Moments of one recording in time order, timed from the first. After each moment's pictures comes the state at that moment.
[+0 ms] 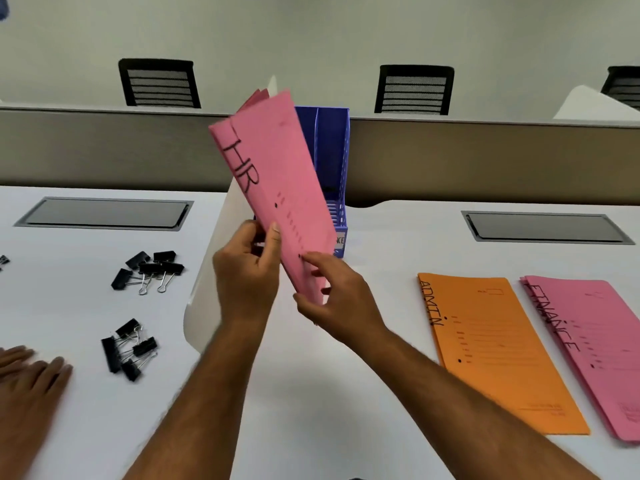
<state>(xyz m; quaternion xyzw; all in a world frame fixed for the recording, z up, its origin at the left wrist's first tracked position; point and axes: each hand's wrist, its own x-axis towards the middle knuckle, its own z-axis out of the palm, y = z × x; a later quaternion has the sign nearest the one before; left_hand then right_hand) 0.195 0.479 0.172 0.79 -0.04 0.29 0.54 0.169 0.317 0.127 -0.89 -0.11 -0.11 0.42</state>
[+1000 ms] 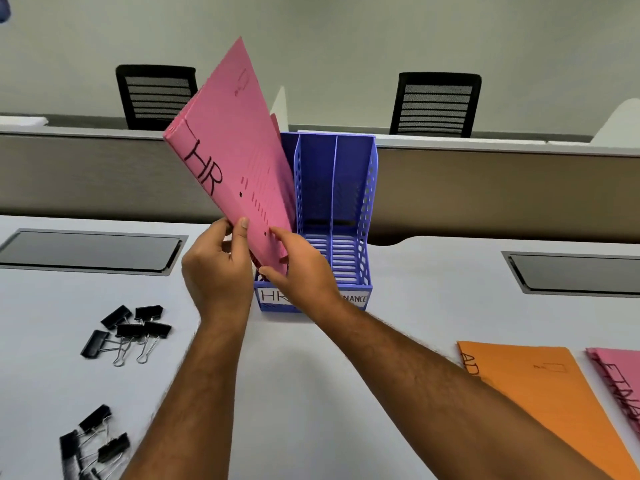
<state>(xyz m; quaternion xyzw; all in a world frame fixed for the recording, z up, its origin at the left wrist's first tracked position) 0.381 0.514 0.160 0.81 0.03 0.39 0.44 0.413 0.386 0.104 -0.91 -0.10 -0.09 0.40</state>
